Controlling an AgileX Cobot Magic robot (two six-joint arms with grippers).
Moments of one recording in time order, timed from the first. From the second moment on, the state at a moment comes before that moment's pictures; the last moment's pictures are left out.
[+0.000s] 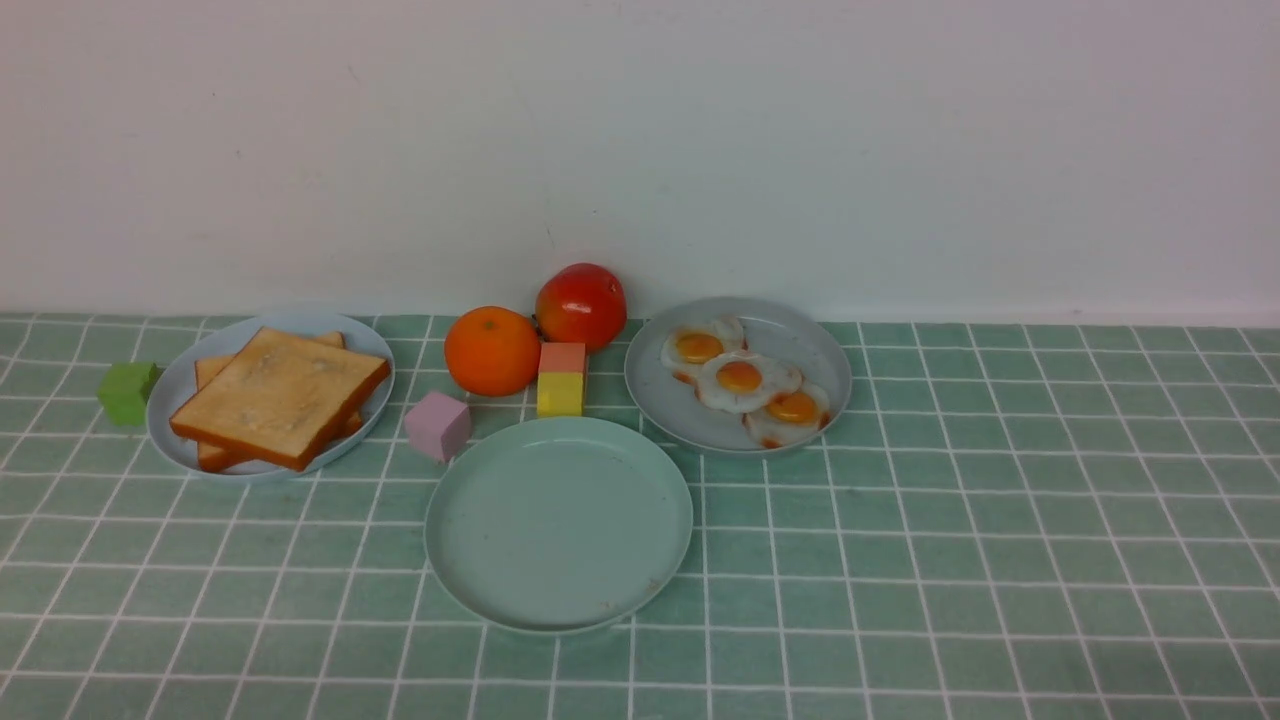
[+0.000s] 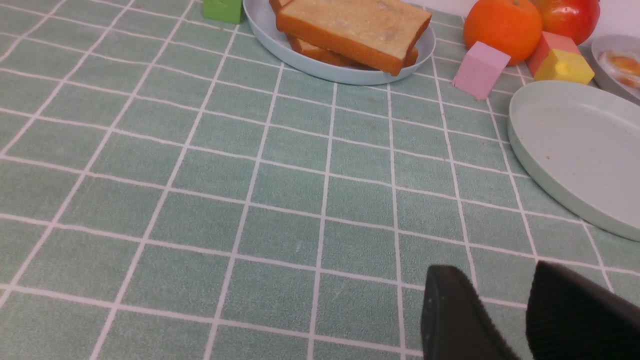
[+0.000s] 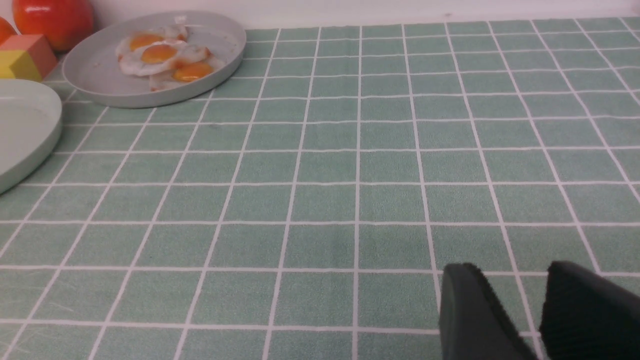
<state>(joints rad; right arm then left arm) 0.06 -0.01 0.02 -0.03 0.38 0.11 -0.02 -0.01 0.03 -0.04 0.38 -0.19</state>
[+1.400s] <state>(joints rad) 0.15 0.28 -0.52 0.26 0.71 0.05 -0.17 1.11 -0.85 -0.20 0.72 0.09</state>
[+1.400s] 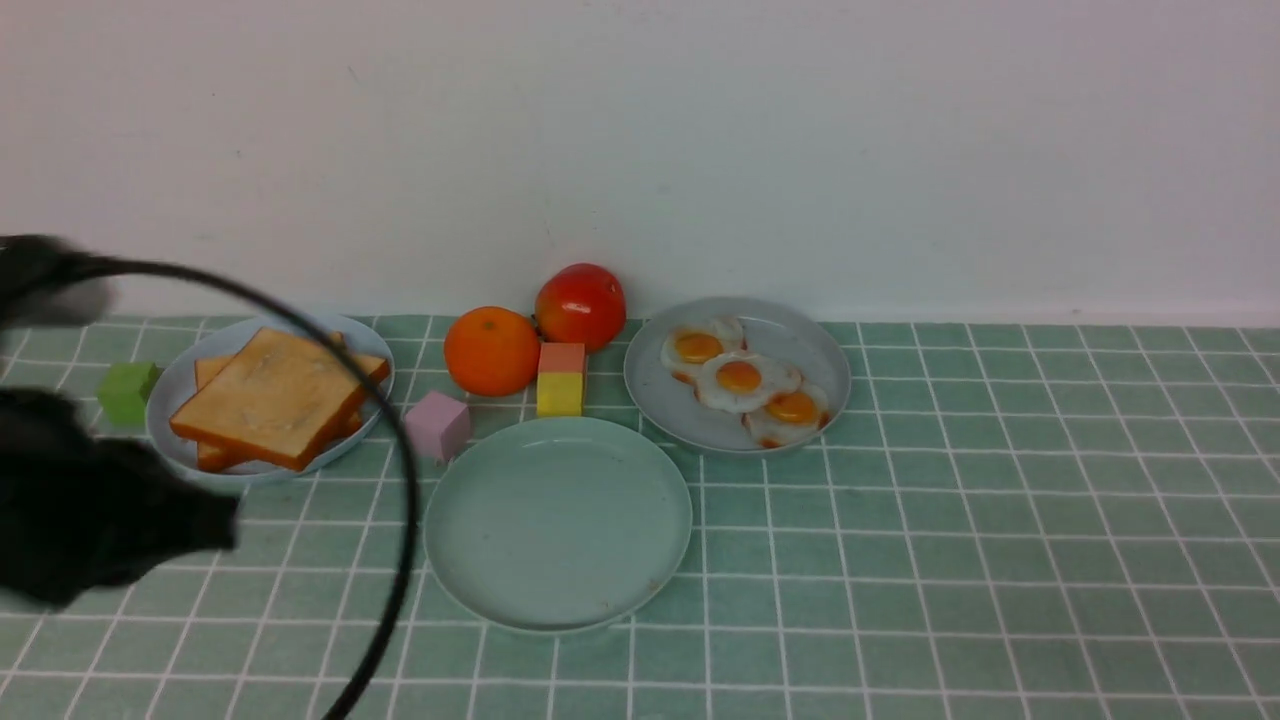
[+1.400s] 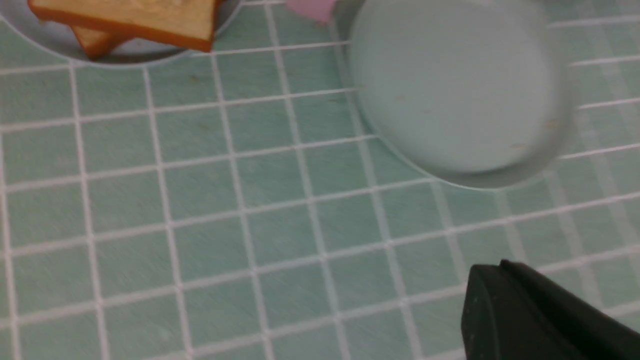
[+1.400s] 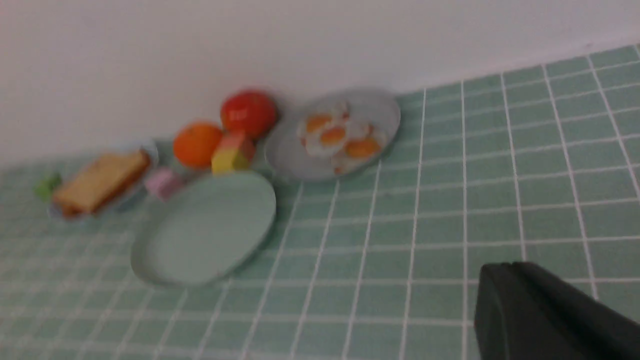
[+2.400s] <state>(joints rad) 0.20 0.62 -0.87 0.27 1.01 -0.15 -0.11 1.99 -1.53 0.08 0.64 0.11</state>
